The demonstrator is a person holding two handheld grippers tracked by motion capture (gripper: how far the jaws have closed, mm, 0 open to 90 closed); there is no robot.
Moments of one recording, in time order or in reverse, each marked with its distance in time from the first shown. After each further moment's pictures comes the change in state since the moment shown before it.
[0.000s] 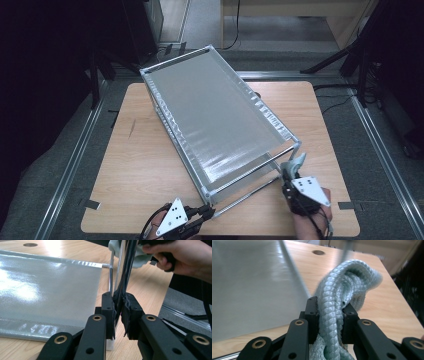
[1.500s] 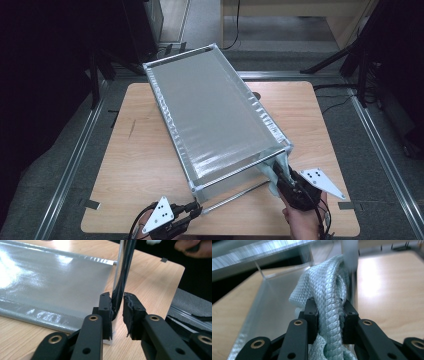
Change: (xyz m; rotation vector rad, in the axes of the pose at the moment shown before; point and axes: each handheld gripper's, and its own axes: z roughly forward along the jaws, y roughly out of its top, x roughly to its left) left arm 0.016 -0.009 -0.022 0.008 0.053 -0.022; right arm -0.002 0.038 -0.012 -0.021 0.206 0.307
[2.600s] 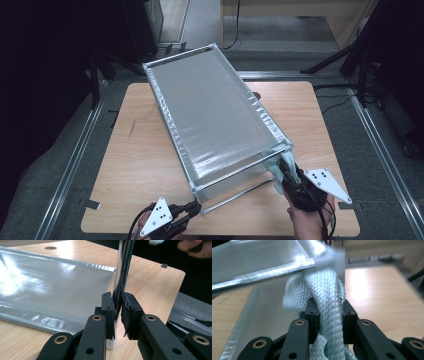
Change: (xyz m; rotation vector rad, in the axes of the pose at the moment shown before) left arm -0.001 0.002 -0.002 -0.038 0.011 0.007; right arm 0.008 0.020 -0.022 -0.080 -0.082 -0.084
